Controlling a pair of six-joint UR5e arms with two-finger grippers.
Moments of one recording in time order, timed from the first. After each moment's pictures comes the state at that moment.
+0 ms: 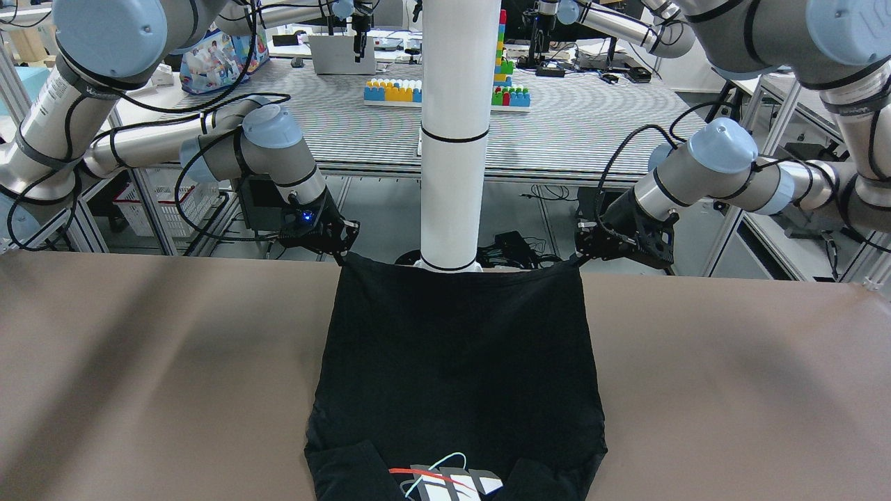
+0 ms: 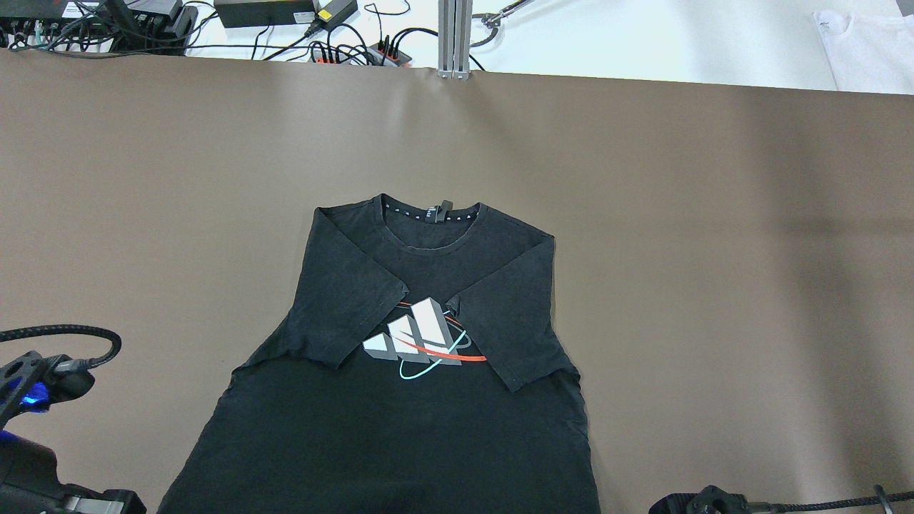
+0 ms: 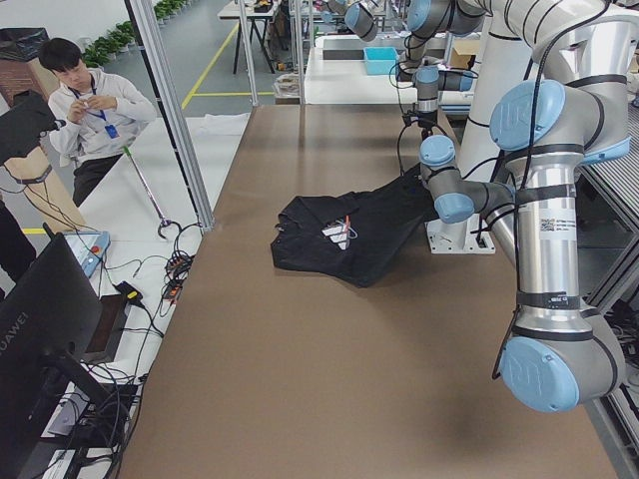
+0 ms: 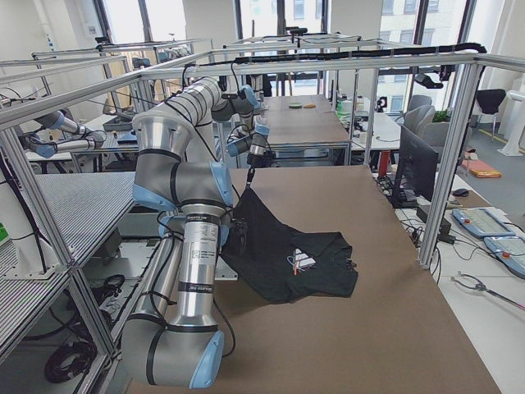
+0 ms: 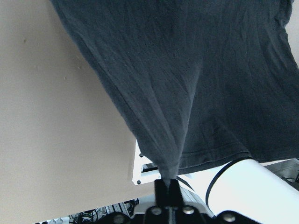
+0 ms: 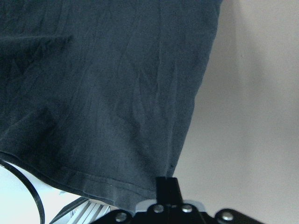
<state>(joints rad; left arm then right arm) -0.48 -1.52 -2.59 -1.76 -2.24 -1.49 0.03 -1.58 2.63 -1.59 1.72 1.56</state>
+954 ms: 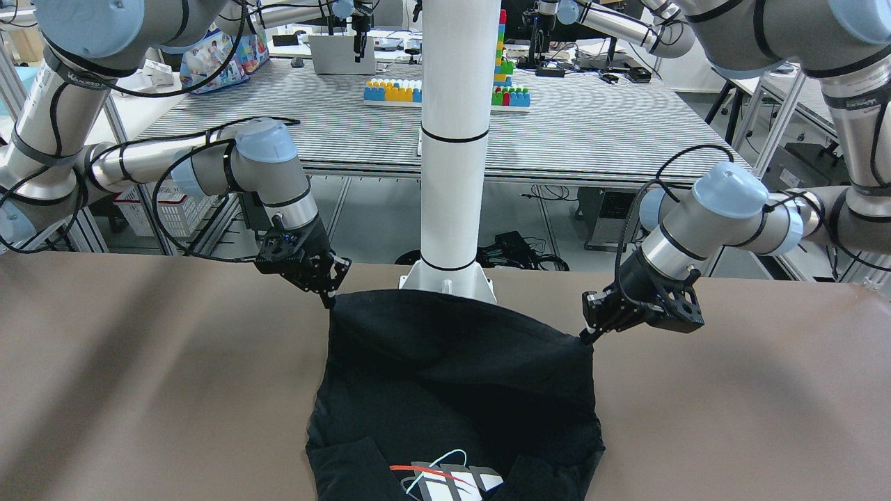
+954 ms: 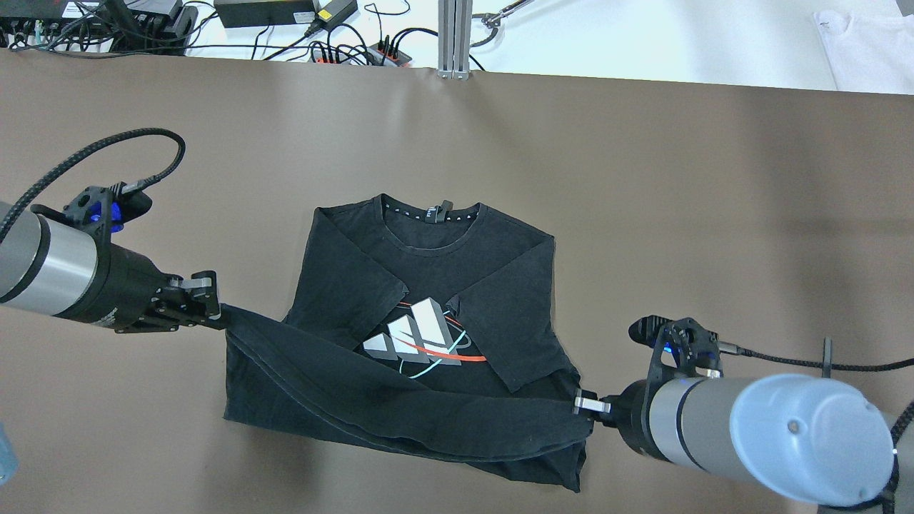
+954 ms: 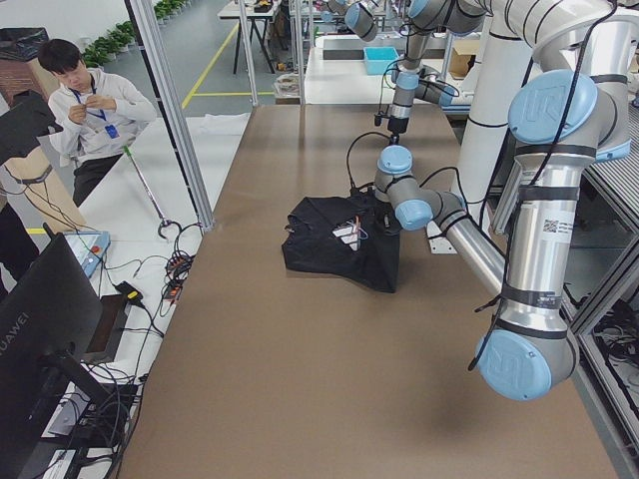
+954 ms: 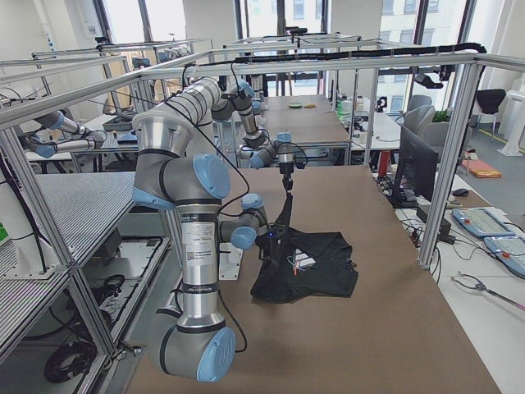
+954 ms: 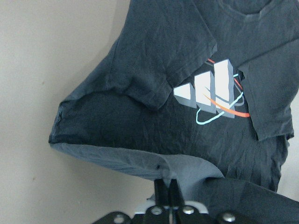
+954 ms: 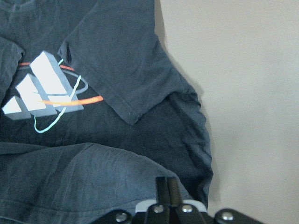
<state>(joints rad) -0.76 -1.76 -2.26 -1.75 -2.13 -1.49 0.38 -1.38 2.38 -1.60 1.68 1.54</state>
